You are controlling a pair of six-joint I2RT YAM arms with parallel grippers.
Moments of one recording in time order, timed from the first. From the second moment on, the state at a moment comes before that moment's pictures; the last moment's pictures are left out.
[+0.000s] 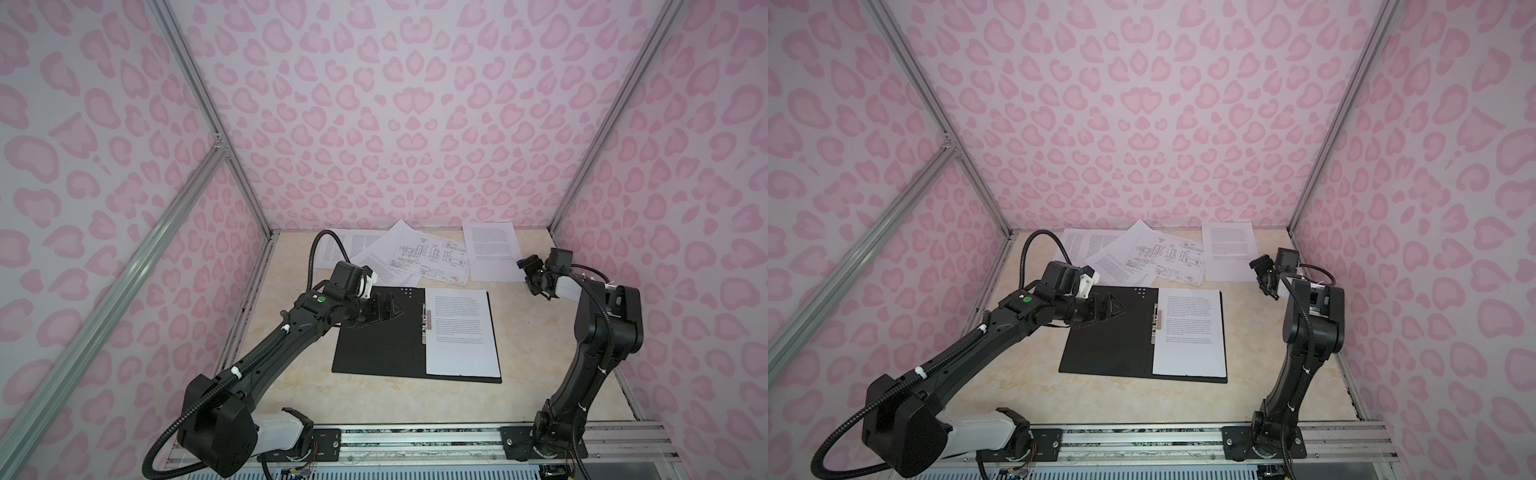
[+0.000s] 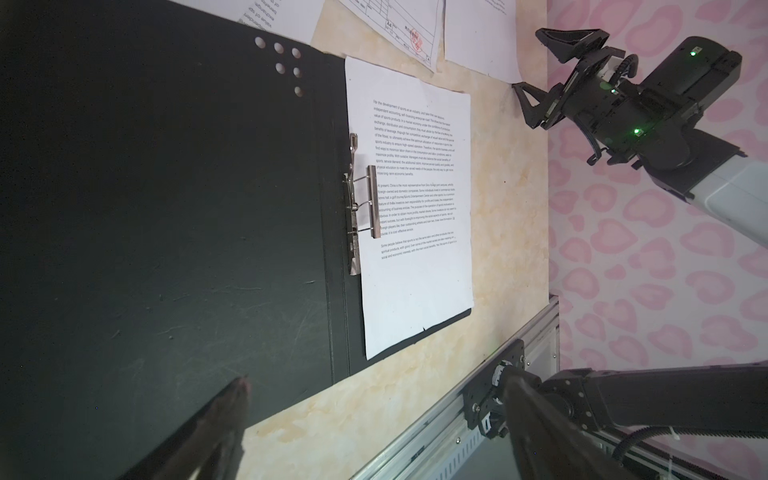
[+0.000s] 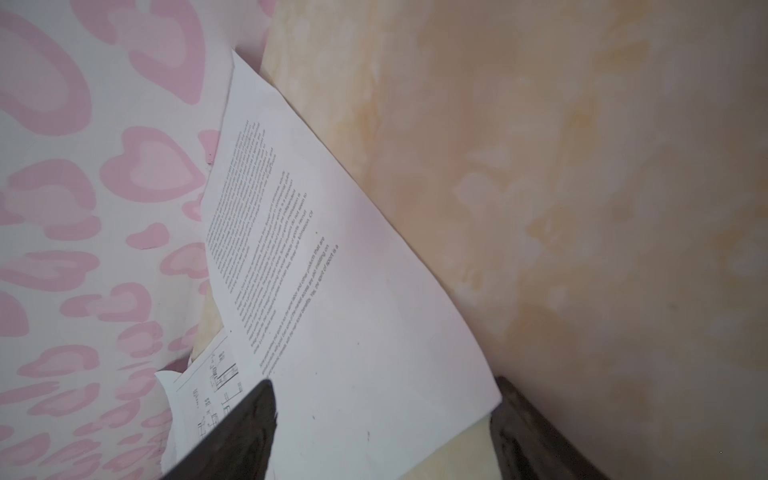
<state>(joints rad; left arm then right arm) -0.49 1.31 1.05 -0.64 0.44 -0.62 -0.24 2.02 1.18 0.11 -0.27 0.94</state>
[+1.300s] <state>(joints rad) -0.48 1.20 0.96 -0.71 0.33 -0.62 0.09 1.03 0.69 -0.04 -0.10 1.12</state>
